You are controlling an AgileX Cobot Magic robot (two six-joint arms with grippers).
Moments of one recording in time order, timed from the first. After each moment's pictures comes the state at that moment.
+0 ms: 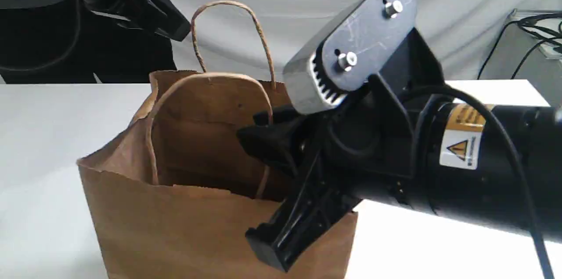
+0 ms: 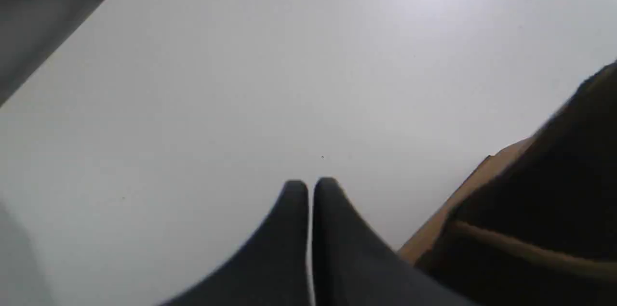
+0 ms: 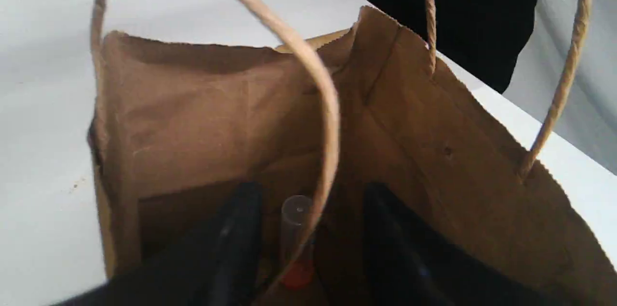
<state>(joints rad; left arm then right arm) -0.23 1.74 -1.73 -0.50 1.16 0.82 0.87 1.21 -0.83 0.29 0.10 -0.42</state>
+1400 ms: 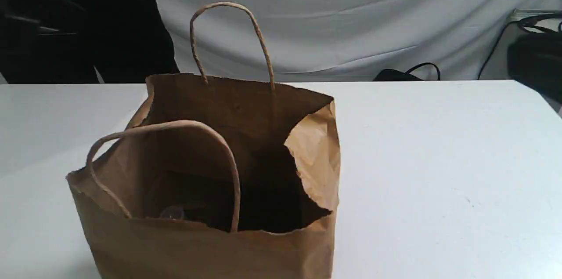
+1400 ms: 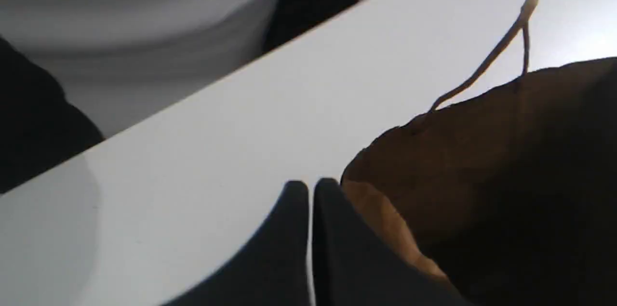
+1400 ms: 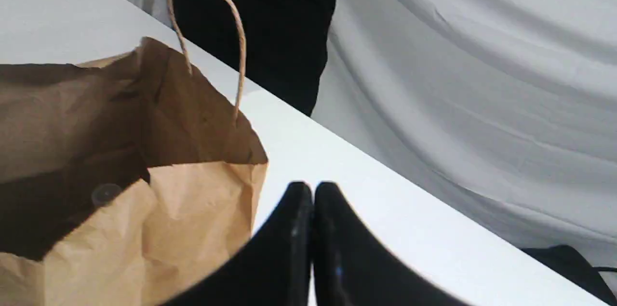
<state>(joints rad) -0.13 1.06 -1.08 -0.59 0.75 0.76 0.87 0.67 -0.75 -0.68 0.51 0.45</state>
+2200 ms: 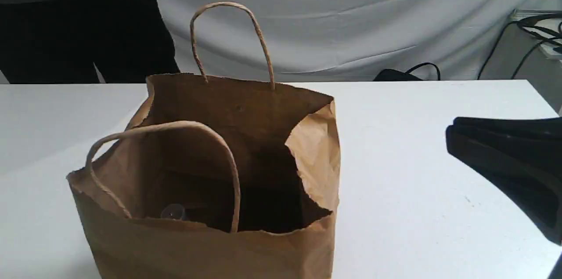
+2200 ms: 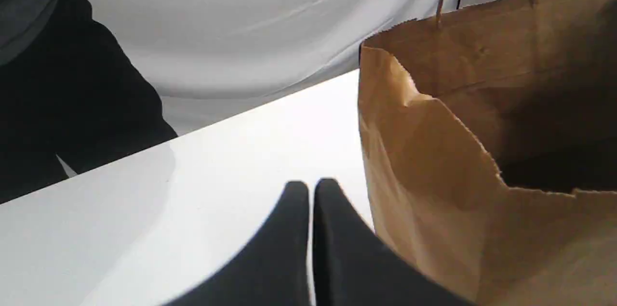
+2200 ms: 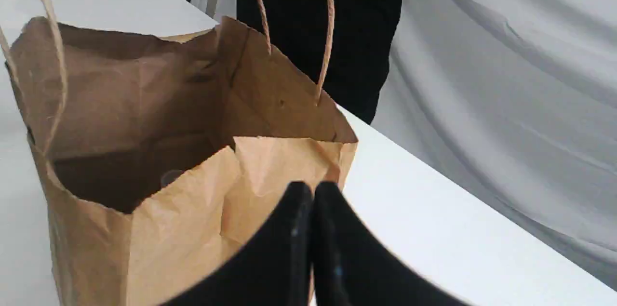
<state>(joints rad) -0.13 0.49 -0.49 -0.61 0.44 0.78 0.87 0.66 -0.56 -0.79 0.26 0.58</state>
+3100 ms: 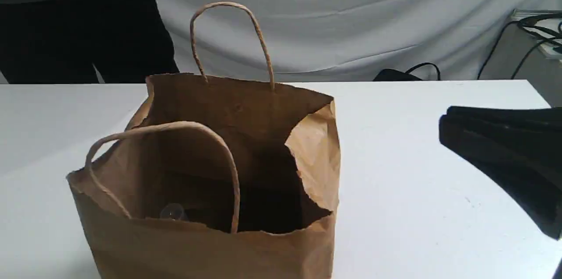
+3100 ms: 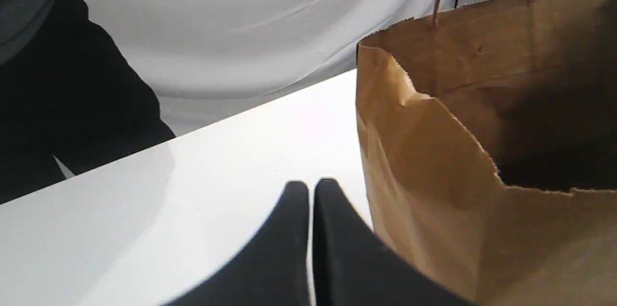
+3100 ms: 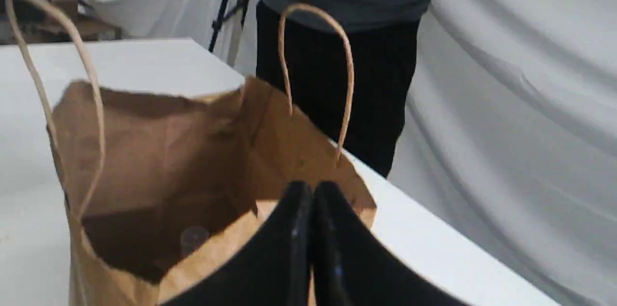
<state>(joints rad) -0.13 0.49 -0.49 -0.61 0.44 0.78 0.81 0.66 -0.56 -0.82 0.09 0.60</state>
